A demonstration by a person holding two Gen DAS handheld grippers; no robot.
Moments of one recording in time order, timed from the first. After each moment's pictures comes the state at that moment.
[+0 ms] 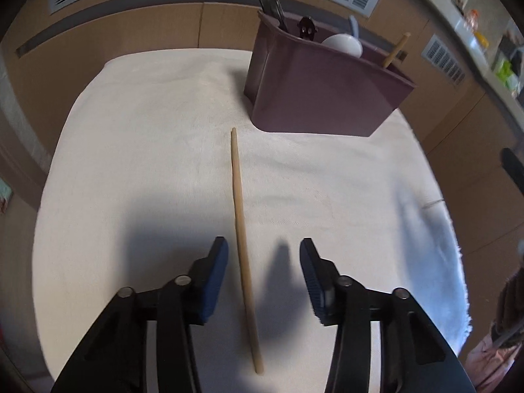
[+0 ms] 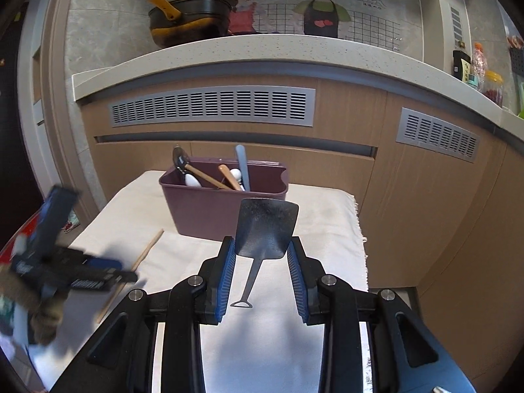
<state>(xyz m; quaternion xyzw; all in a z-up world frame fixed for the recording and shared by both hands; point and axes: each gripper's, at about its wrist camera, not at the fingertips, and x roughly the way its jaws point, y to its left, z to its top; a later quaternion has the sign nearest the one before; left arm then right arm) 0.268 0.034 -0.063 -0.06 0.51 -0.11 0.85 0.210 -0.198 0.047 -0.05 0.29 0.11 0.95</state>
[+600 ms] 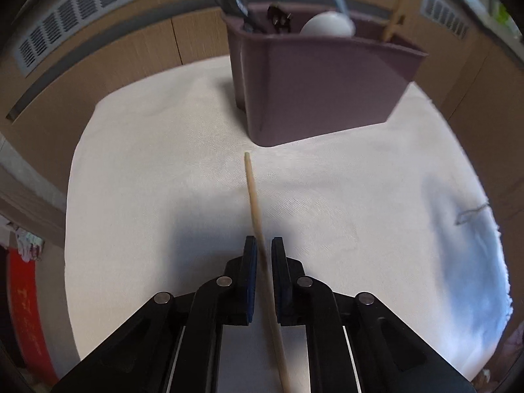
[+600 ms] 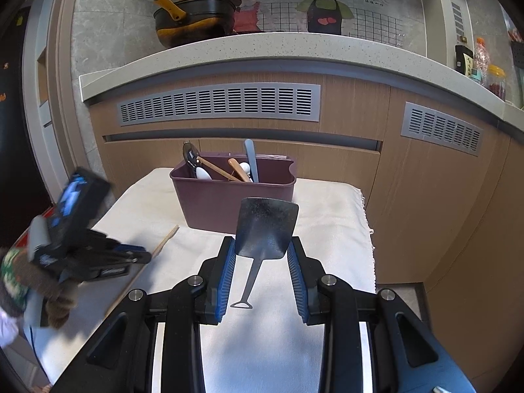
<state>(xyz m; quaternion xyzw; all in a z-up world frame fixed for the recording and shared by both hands) 0.284 0.012 -0.060 0.04 0.50 -0.10 0.86 0.197 -0.197 0.045 -0.04 0.30 0.12 0.95</state>
